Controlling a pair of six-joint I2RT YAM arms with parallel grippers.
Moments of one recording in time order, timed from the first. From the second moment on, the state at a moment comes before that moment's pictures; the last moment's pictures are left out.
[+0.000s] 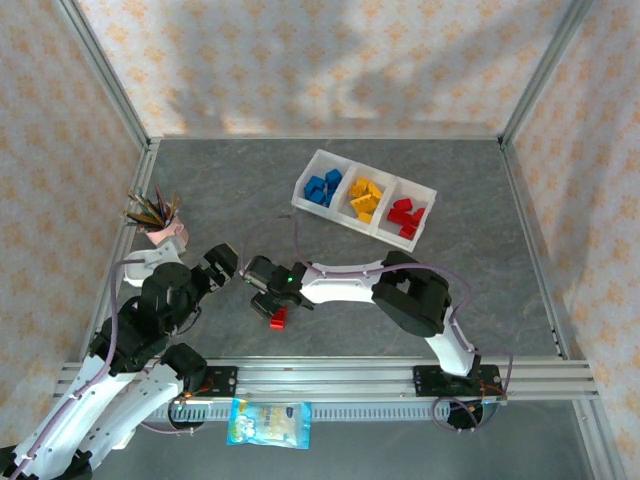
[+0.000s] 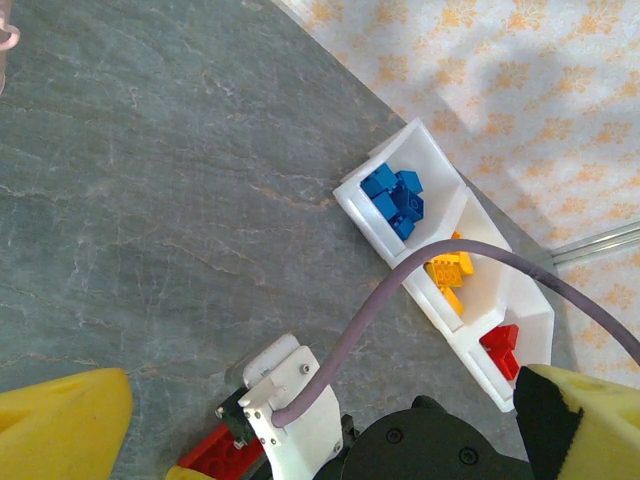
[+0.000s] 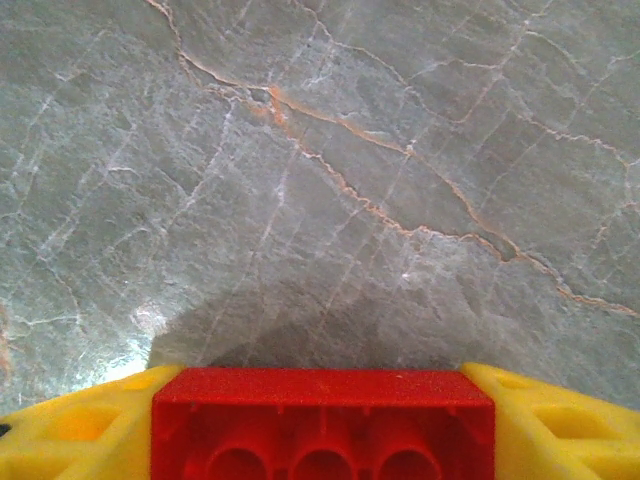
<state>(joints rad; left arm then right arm) -0.55 0.44 0.72 -0.79 -0.35 -0.99 1.17 2.09 1.43 -0.41 0.12 0.20</state>
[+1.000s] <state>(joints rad) -0.60 0.97 0.81 -0.33 -0.13 -0.83 0.43 1.60 1.20 -0.46 0.25 0.47</state>
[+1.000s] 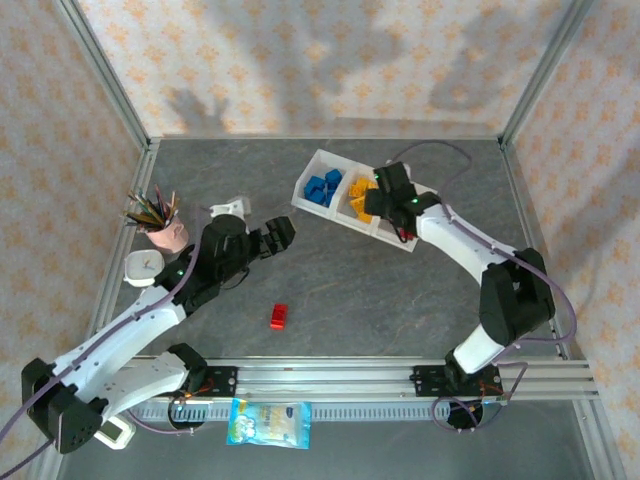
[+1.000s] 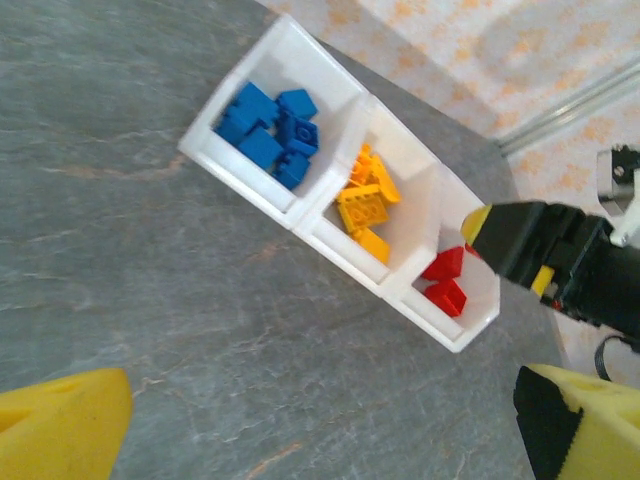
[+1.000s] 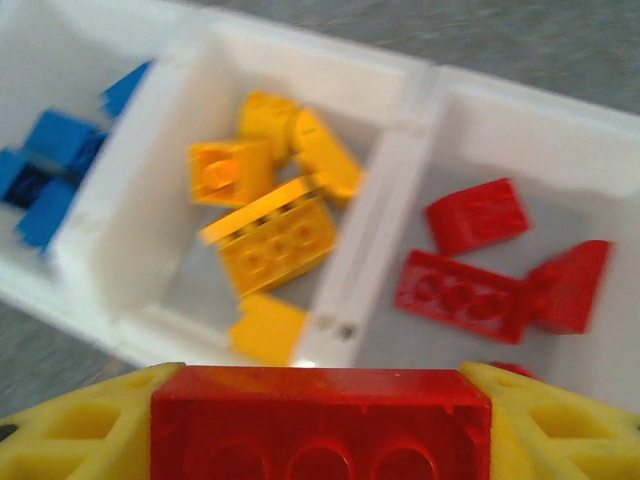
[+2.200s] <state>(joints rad) -0.62 0.71 0.78 -0.48 -0.29 -0.87 0.64 1.61 1.28 -0.55 0.23 0.52</state>
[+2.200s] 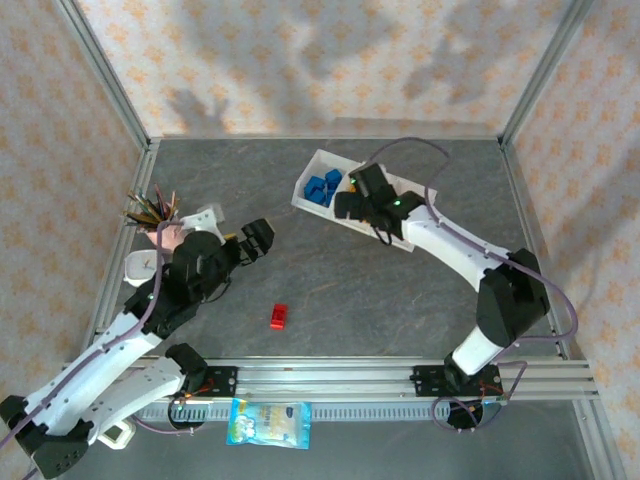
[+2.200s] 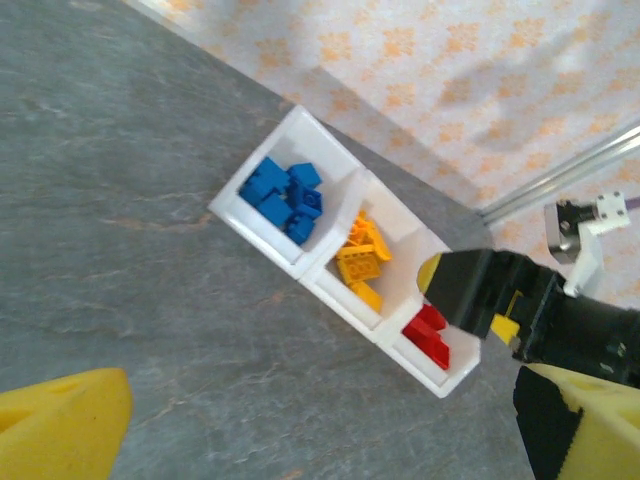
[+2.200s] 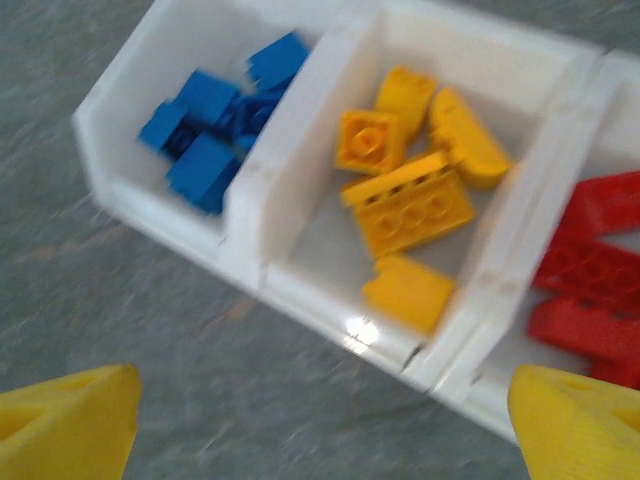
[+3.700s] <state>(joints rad) -0.62 0.31 0.72 -0.99 -0.51 -1.12 1.30 2.05 1.41 -0.62 0.28 0.88</state>
